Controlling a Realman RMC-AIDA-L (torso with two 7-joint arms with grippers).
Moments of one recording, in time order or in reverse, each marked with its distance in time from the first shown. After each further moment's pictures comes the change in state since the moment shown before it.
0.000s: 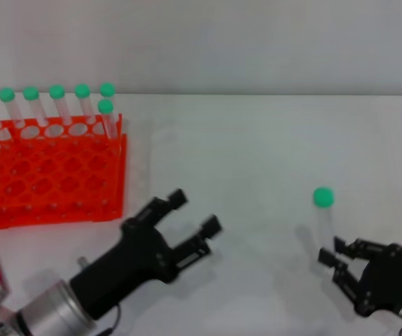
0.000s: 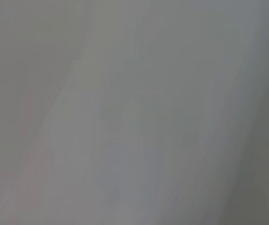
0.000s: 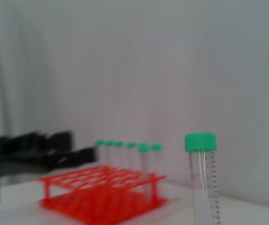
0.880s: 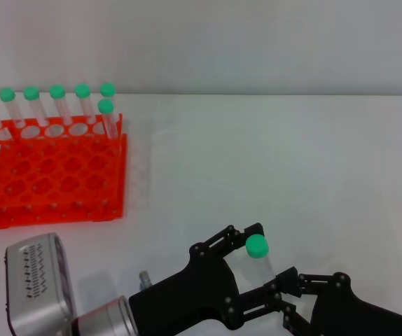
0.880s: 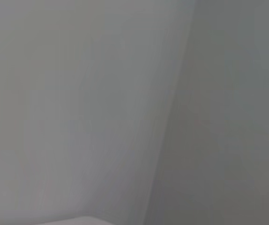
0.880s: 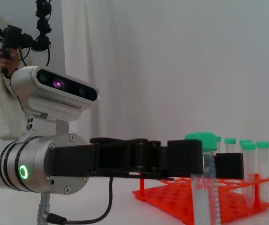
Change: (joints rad) left arm -0.009 -0.004 0.018 -0.161 0.208 0.104 0.059; right arm 0.006 0.003 -0.236 -0.106 0.014 -0.028 0.002
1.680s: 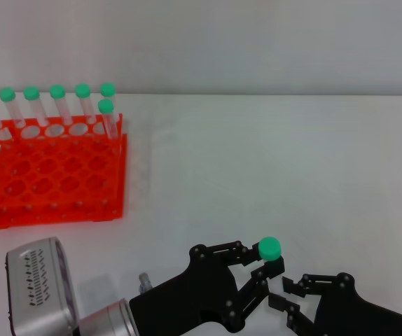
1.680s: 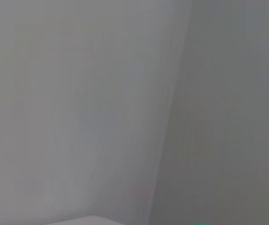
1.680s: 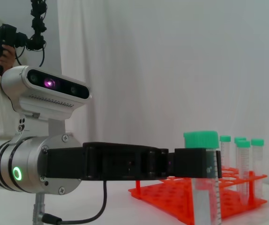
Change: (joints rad) left arm 0.010 -0.001 0.003 -0.007 -0.001 0.013 0.046; right arm -0.004 -0.002 0.006 0.010 0.002 0.004 -0.001
